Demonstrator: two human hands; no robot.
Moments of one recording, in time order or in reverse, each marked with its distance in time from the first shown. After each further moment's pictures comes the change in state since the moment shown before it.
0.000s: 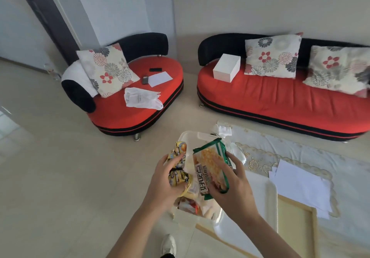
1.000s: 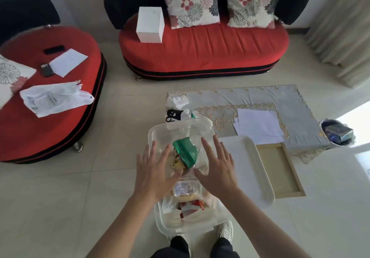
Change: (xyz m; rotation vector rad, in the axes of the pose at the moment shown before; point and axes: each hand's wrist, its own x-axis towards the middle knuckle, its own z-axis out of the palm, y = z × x) left_hand 0.171 -0.114 0.023 0.723 -0.478 0.278; right_hand 0.072 0.036 0.104 -0.465 -0.024 0.608
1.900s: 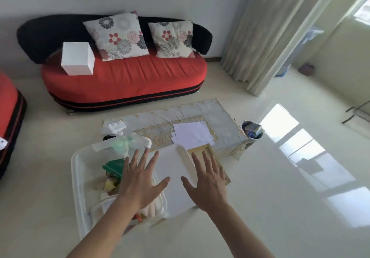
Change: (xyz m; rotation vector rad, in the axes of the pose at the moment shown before) left_hand -0.023 0.174 0.001 0.085 0.025 0.379; right_hand -0.134 0.113 -0.095 -0.105 0.203 0.306
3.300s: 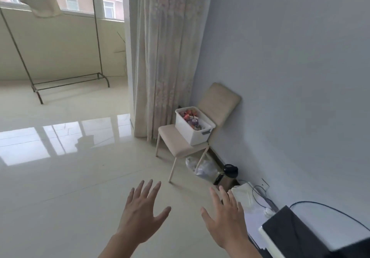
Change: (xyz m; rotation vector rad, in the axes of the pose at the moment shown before) left_hand -0.208 0.948 0.232 -0.037 -0.441 1.559; right_hand -0.582 0.648 -0.175 0.120 0.333 1.701
